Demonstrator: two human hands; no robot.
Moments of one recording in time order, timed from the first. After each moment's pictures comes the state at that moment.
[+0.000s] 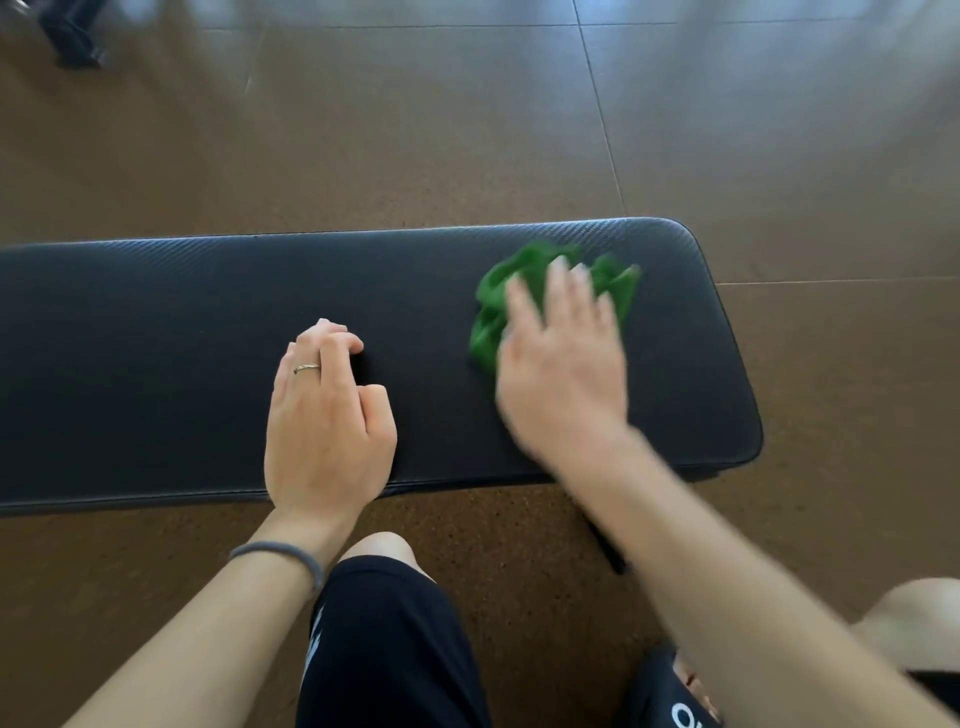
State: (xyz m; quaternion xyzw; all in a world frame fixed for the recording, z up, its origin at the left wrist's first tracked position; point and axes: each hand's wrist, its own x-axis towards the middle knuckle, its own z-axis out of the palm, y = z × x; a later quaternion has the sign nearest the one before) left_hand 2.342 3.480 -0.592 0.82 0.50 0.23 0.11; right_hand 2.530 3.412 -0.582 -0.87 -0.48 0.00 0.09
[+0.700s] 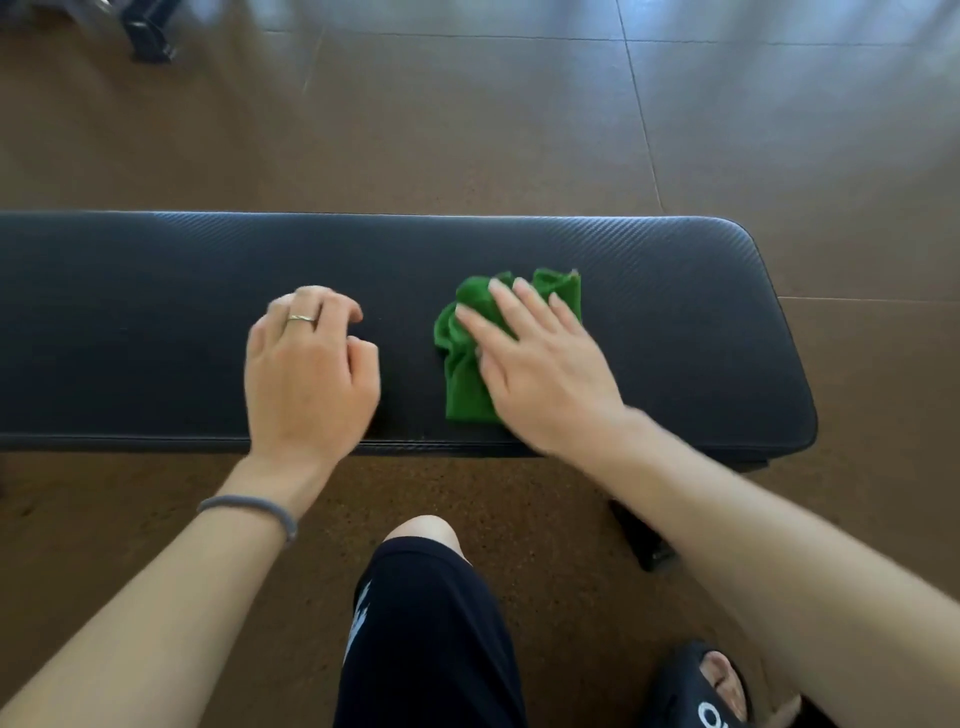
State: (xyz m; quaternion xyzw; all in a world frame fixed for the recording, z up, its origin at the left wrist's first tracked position) left_hand 2.276 3.515 -0.576 0.85 0.48 0.22 0.03; right_hand 2.481 3.427 -0.581 -0.75 -0.65 0.04 0.06
